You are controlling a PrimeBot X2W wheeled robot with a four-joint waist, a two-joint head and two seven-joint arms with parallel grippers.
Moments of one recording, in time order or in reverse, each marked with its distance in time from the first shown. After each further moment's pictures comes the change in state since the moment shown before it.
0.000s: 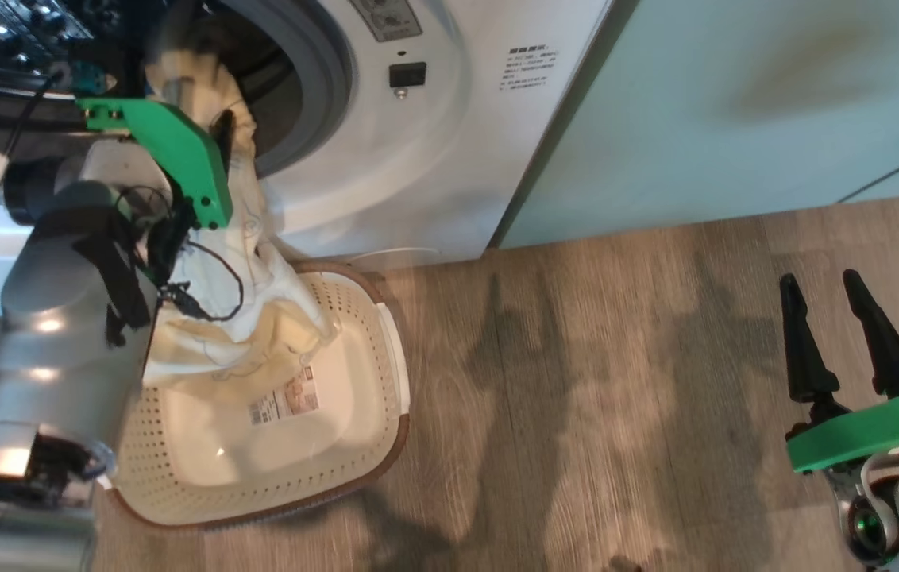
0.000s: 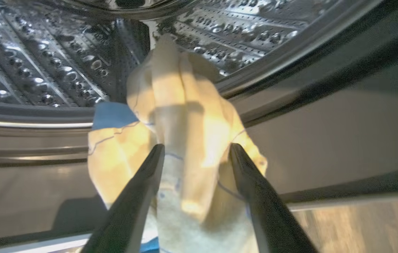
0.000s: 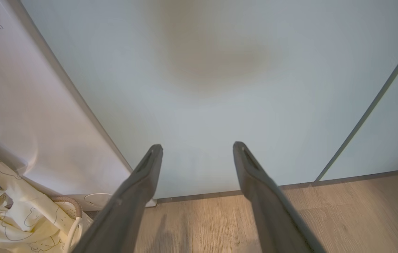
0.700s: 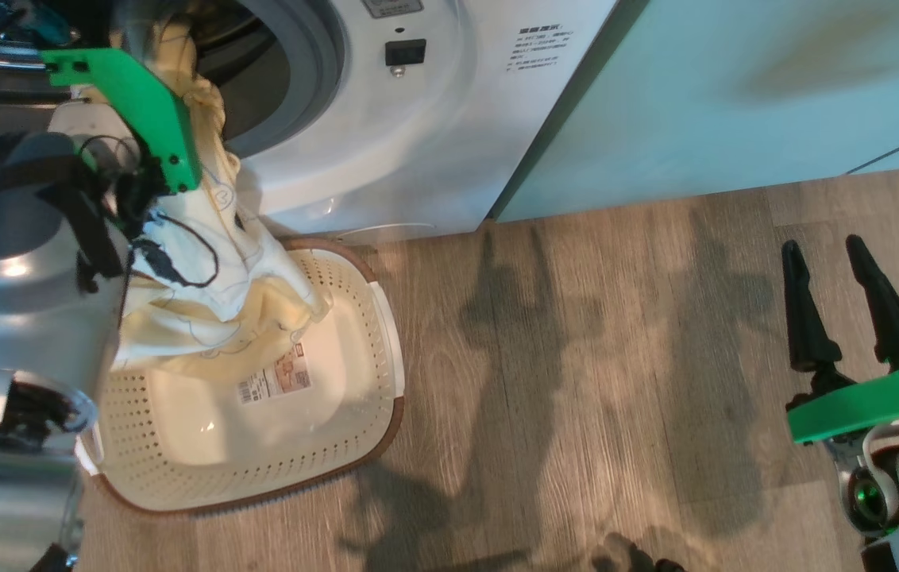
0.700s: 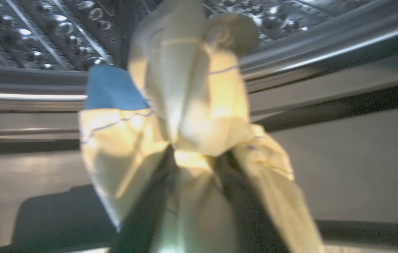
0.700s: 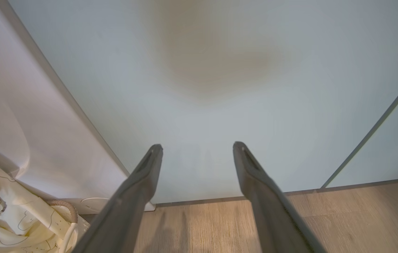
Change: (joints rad) left arm -0.154 0.013 -0.015 0.198 -0.006 0.033 0.135; right arm -0.053 0.005 0.002 -0.004 0.000 0.000 0.000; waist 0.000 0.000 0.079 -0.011
